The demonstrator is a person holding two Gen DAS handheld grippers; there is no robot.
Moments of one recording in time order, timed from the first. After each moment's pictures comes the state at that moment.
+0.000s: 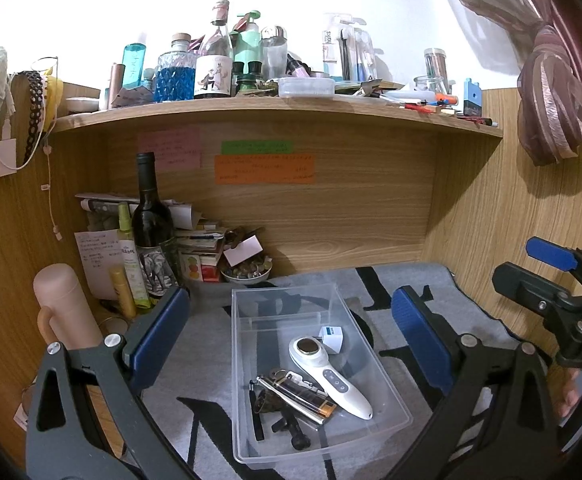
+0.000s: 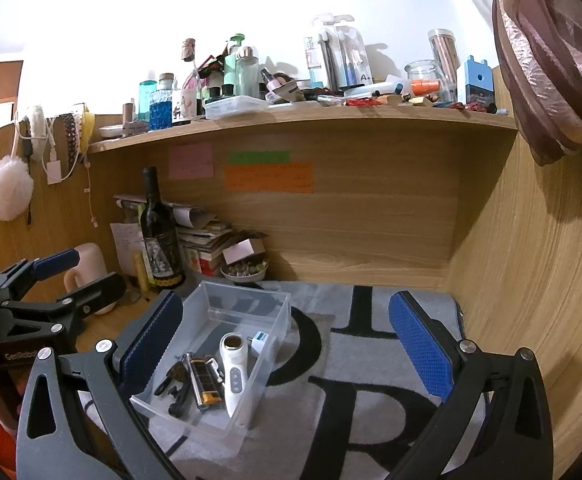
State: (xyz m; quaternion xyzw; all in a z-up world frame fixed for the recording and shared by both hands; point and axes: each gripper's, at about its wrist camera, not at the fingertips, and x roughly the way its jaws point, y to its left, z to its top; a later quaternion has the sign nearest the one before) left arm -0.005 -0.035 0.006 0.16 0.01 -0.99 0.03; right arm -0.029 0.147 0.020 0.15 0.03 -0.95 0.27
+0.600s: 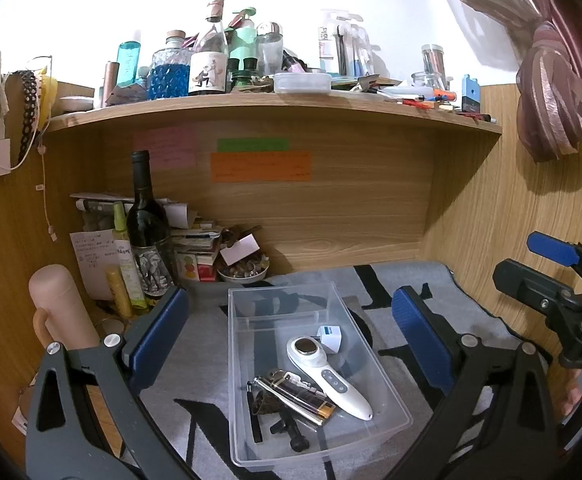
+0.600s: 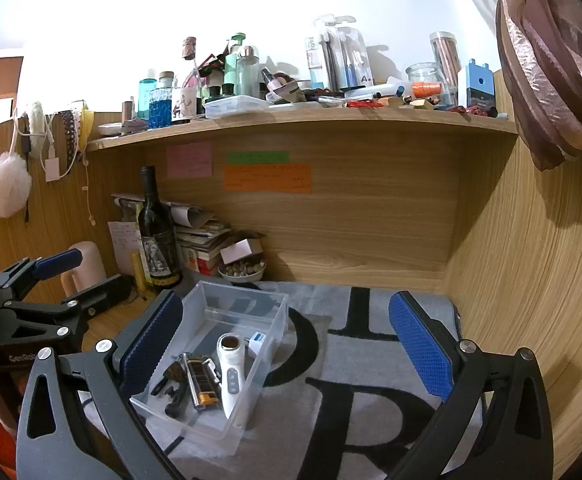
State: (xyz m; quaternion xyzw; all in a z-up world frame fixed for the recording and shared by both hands) left arm -0.011 -0.035 0.004 0.16 0.01 -0.99 0.02; right arm -0.030 0.147 0.021 0.15 0.04 -0.95 0.27
